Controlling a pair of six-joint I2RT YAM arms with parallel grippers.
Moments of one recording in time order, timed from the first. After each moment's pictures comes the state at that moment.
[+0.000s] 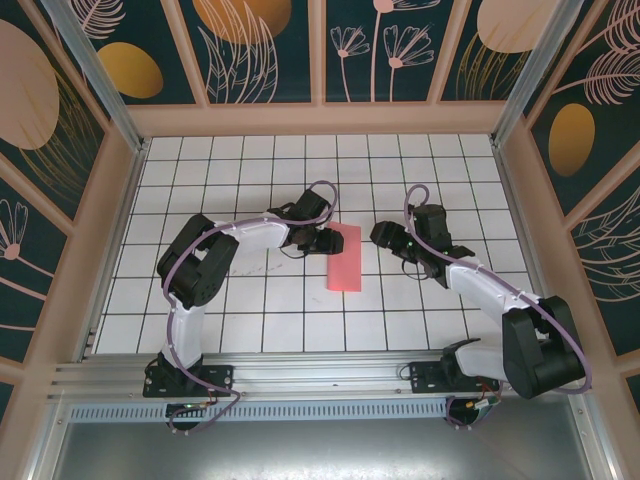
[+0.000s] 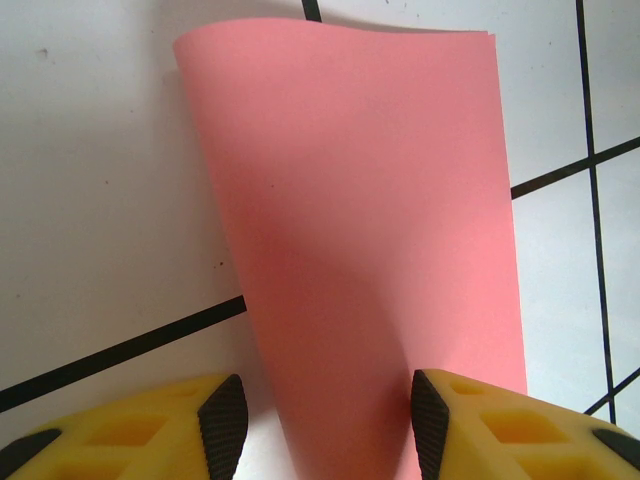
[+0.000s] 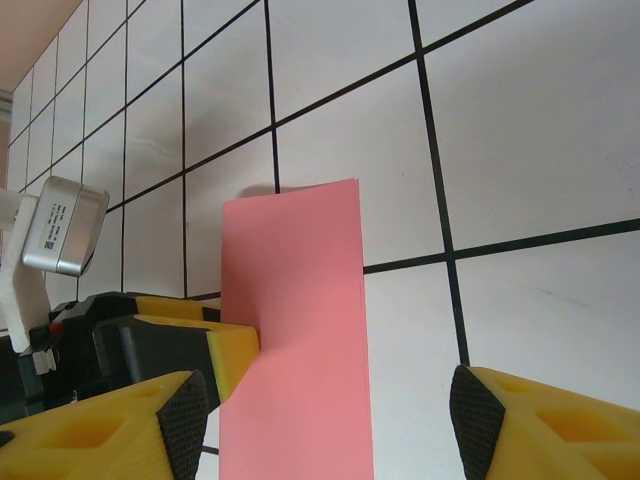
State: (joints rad) left arm -0.69 2.04 1.29 -0.29 0.28 -0.59; right arm 0.34 1.26 0.61 -0.06 -0.26 0.71
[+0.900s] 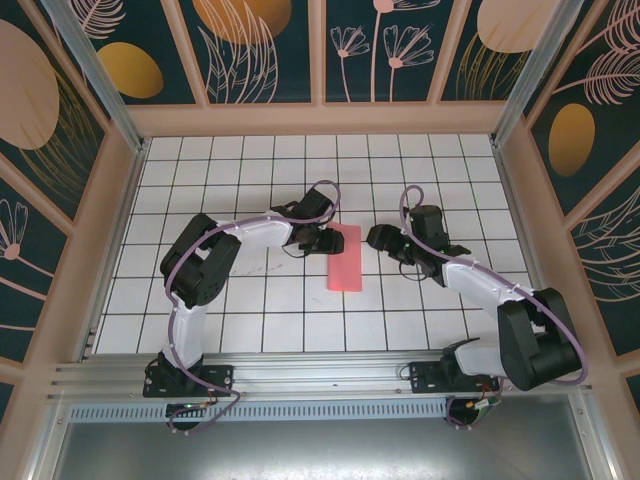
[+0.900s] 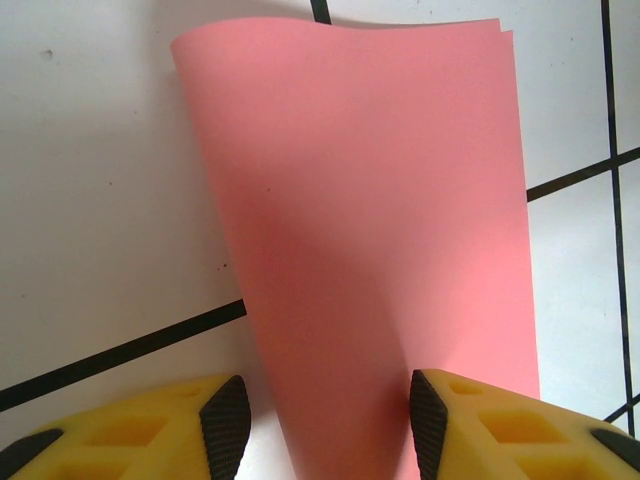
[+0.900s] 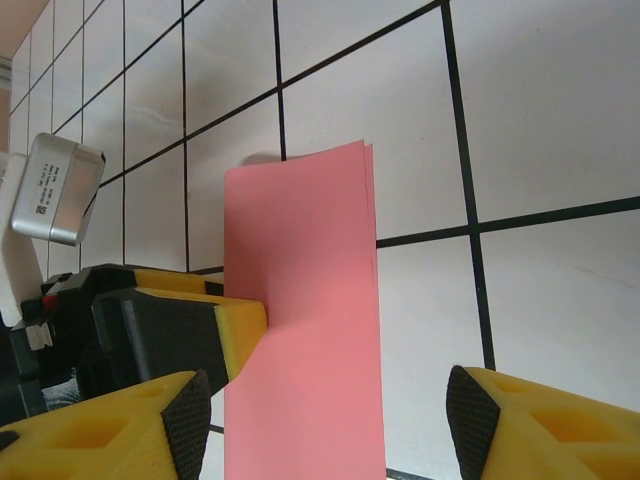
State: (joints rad) left arm -0.70 2.06 1.33 -0.35 0.23 -0.58; right arm 0.35 1.31 0.61 -0.04 -0.31 0.71
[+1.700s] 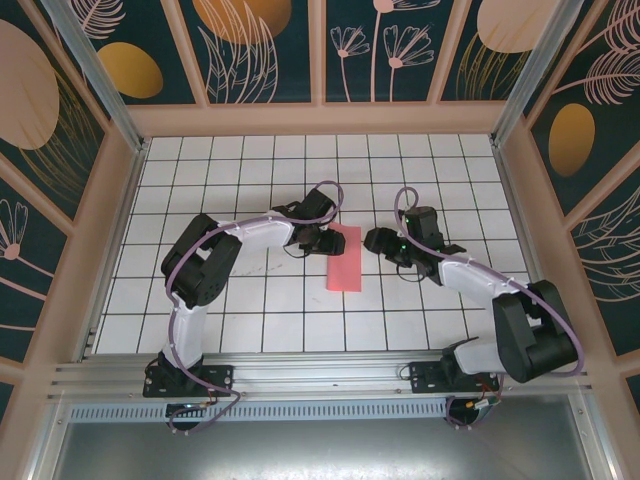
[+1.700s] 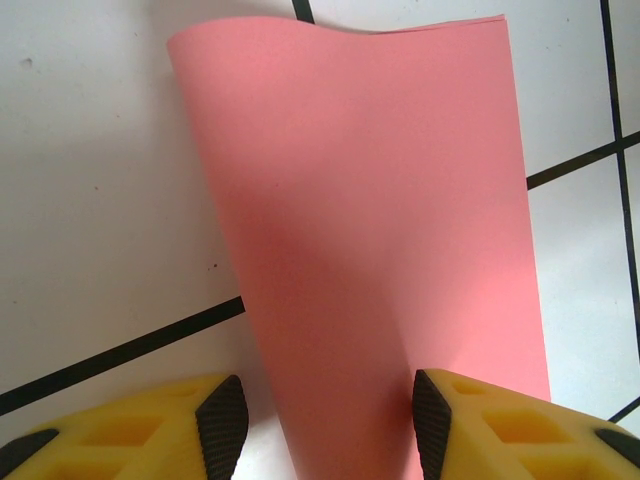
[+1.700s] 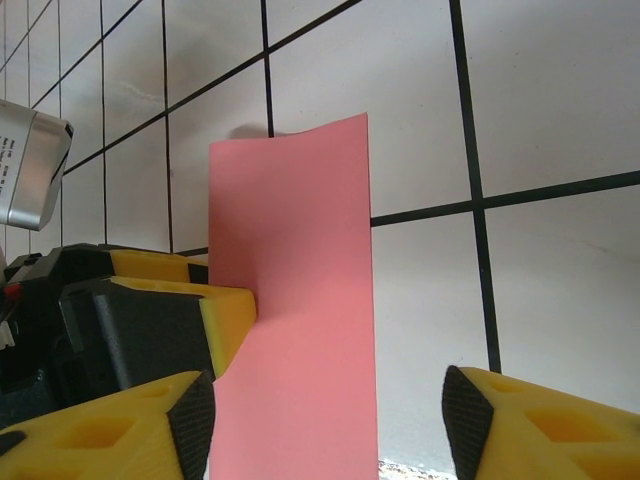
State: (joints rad) left arm -0.71 2.06 1.35 -0.37 0.22 -0.54; right arm 0.37 1.35 0.61 -0.04 -0.32 0.70
